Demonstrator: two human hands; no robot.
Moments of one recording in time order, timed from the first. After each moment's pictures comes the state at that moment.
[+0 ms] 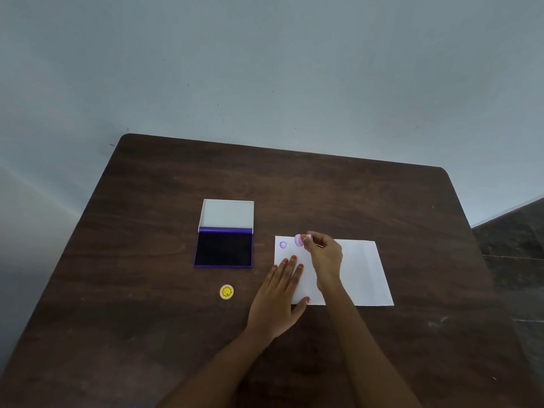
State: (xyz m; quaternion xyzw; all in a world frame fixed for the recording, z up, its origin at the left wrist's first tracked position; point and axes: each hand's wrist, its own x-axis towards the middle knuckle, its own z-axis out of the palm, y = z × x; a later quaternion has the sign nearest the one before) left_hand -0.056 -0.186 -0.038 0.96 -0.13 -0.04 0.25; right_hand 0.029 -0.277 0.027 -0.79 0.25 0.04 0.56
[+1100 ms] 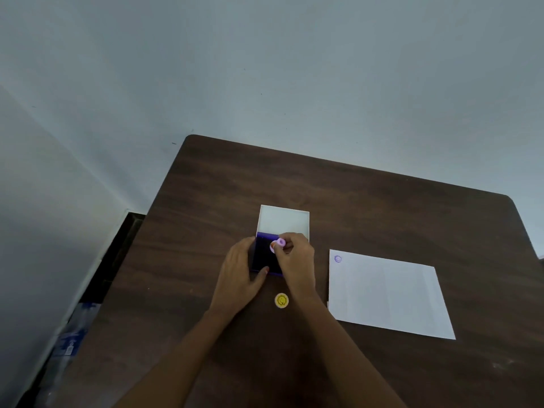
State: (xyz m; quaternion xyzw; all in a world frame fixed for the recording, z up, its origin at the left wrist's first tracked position) left_hand -0.051 -0.020 0.007 0.90 0.09 0.08 0.42; right_hand 0.012 -0.132 0.024 -0.88 -0.01 0.04 0.47
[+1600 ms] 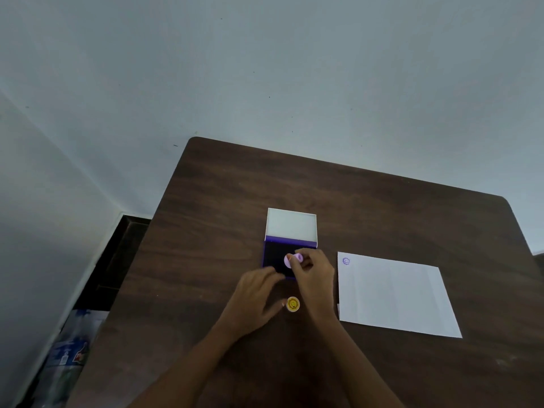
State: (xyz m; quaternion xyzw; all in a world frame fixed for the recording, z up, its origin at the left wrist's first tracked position) left_hand -0.074 -0.013 -0.016 0.94 -0.12 0.07 0.31; right_hand -0.012 -0.144 0.021 -0.87 0.03 0.02 0.49
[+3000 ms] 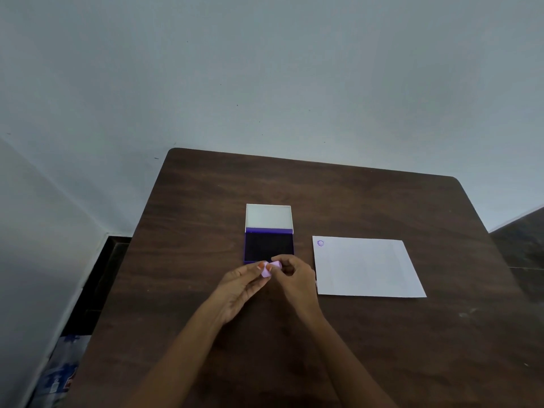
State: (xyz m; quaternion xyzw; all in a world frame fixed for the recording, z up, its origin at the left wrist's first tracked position) left_hand -0.075 -0.025 0.031 0.37 0.29 -0.23 0.85; right_hand -0.064 -0.158 0.039 -0.82 0.06 0.09 0.57
